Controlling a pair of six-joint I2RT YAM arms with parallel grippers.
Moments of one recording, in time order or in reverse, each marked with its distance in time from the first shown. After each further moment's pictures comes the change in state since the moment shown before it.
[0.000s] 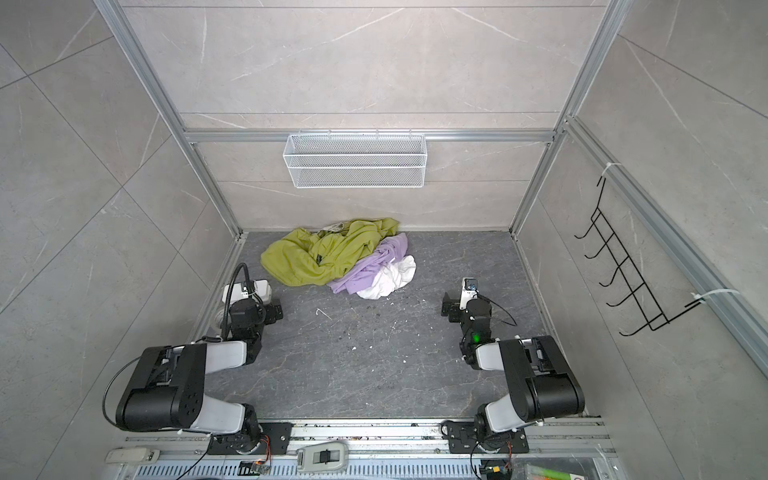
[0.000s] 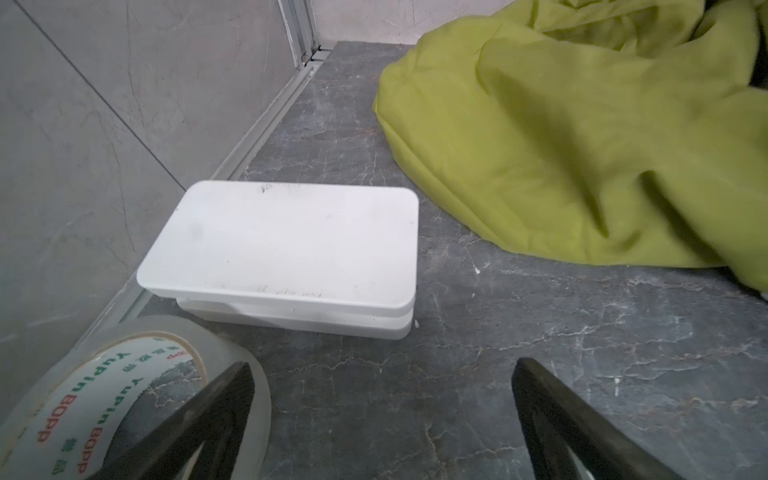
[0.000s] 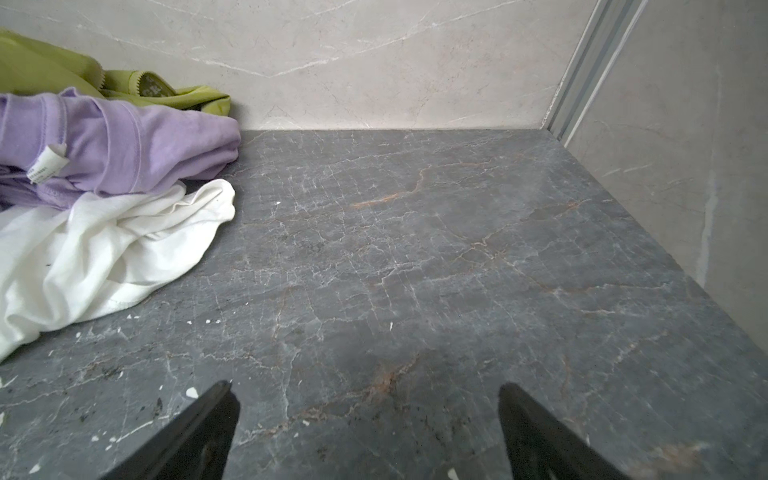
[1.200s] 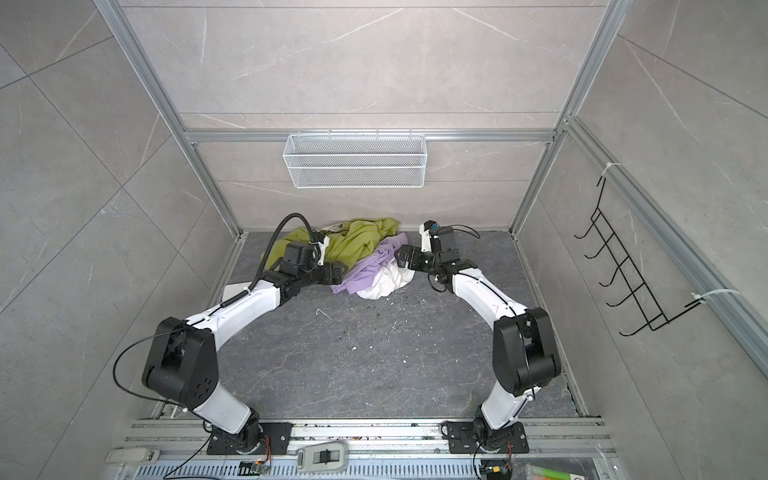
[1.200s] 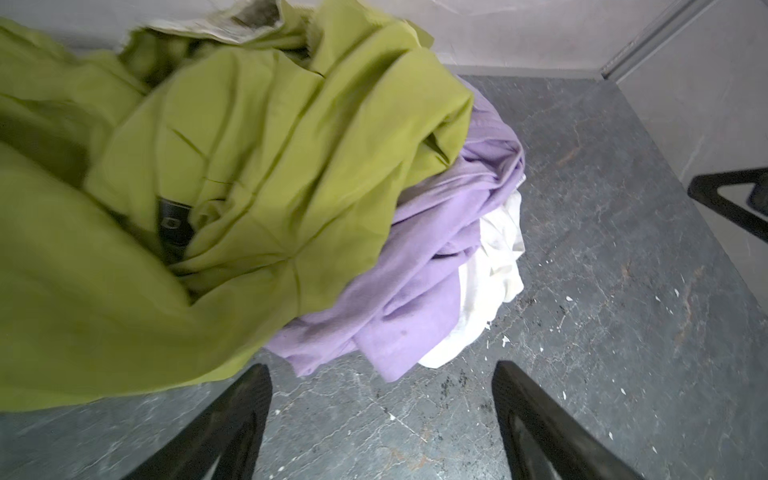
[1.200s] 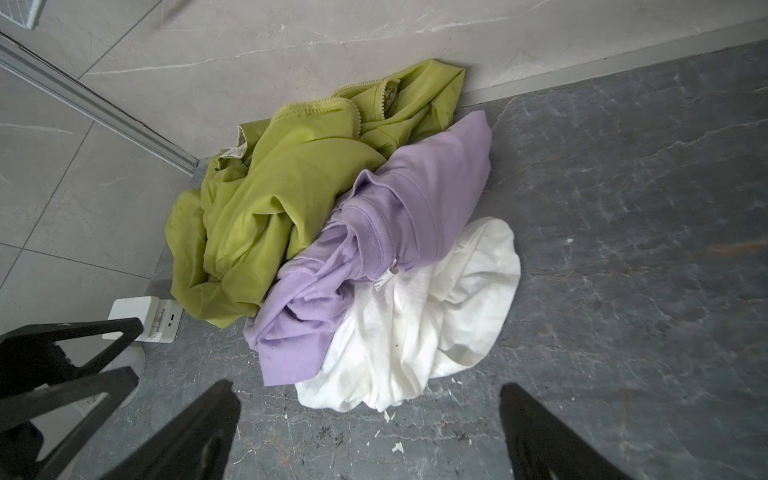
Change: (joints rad) left arm -0.410 0.225 0.781 -0.764 0.410 -0.207; right arm 0.185 0.226 0.967 -1.009 -0.406 0.385
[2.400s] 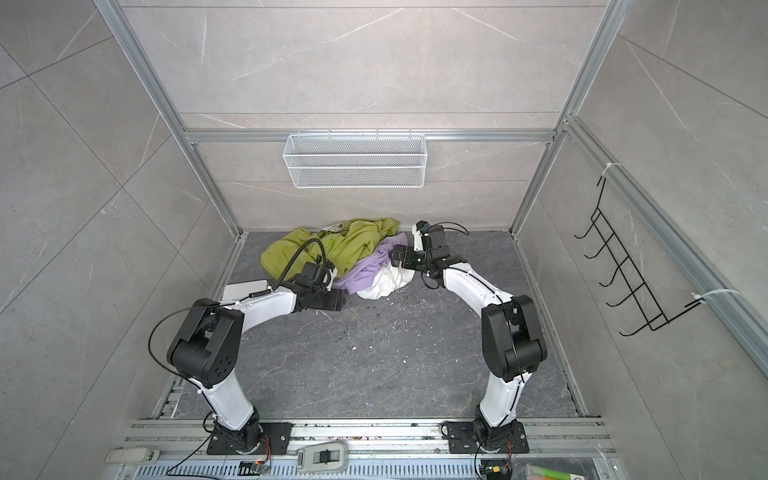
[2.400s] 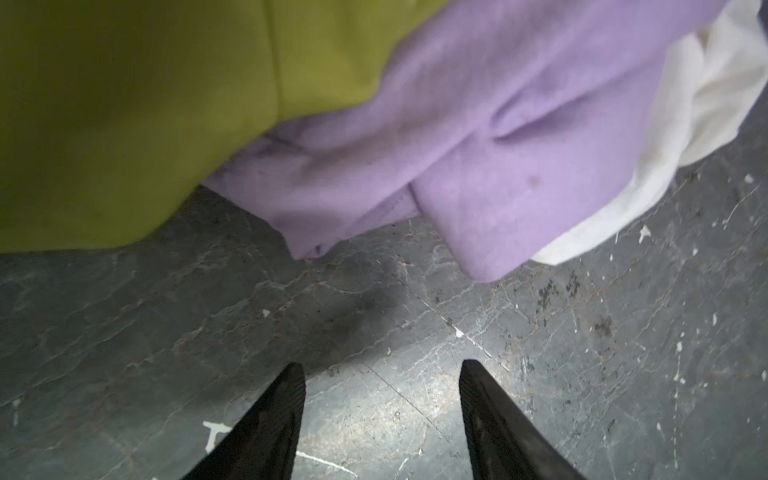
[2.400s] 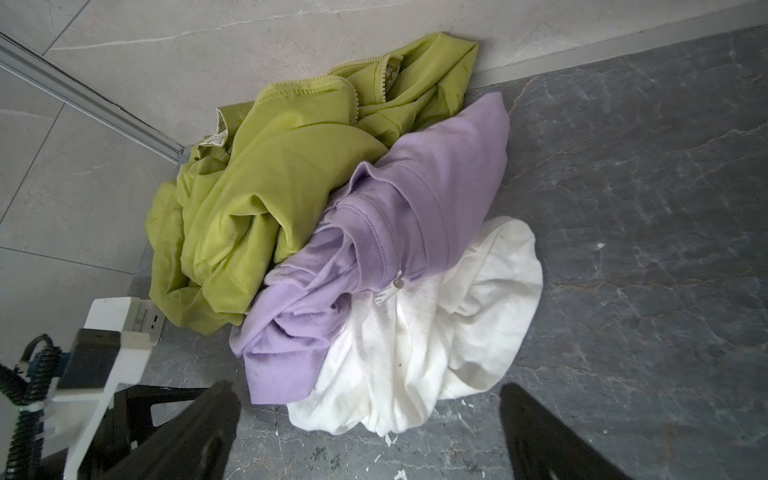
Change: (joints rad) left arm 0.013 0.110 -0.147 -0.032 -0.023 -0.050; right arm 0.024 0.095 0.065 -0.007 0.018 0.000
